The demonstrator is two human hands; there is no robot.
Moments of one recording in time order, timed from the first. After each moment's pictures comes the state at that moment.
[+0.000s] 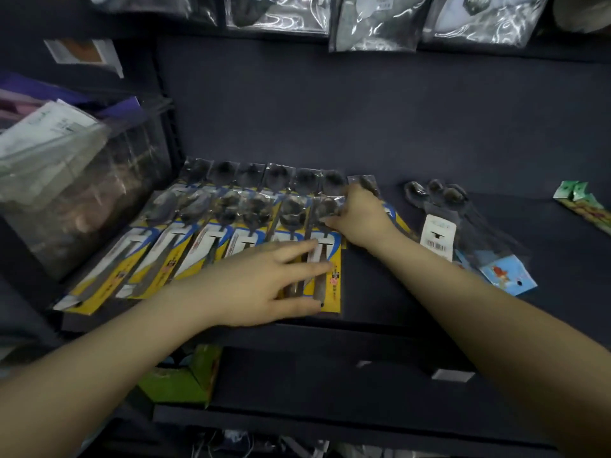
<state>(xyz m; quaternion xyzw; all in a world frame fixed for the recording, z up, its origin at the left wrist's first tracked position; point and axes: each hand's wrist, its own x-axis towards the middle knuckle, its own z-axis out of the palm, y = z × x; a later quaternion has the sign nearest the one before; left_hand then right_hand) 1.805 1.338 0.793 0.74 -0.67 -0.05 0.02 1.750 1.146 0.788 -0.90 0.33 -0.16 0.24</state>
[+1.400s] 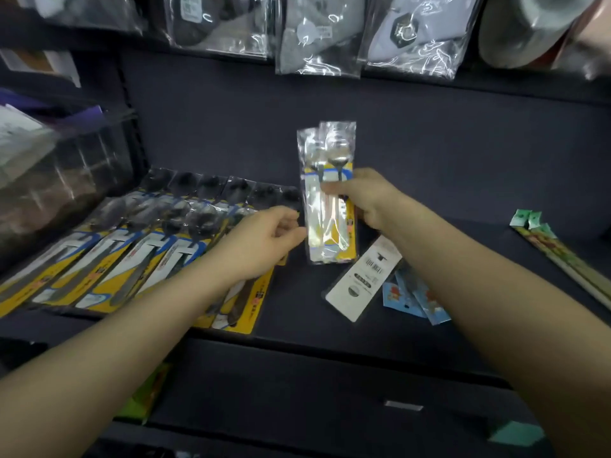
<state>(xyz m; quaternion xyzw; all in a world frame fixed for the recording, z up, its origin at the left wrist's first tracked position) 1.772 1.239 0.807 0.78 -0.46 -0.09 0.41 1.720 1.062 0.838 -0.72 0.27 -0.19 0.61</state>
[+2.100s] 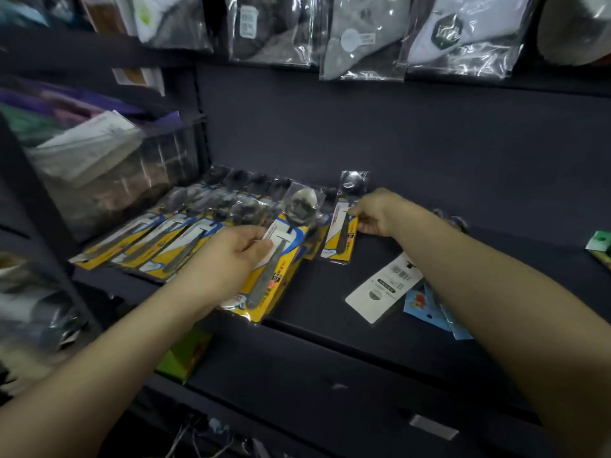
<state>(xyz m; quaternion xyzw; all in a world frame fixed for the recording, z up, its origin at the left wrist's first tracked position) 1.736 1.311 0.806 0.83 -0.30 -0.07 0.47 1.747 1.061 0.817 -0.73 0.33 -0.06 0.60</state>
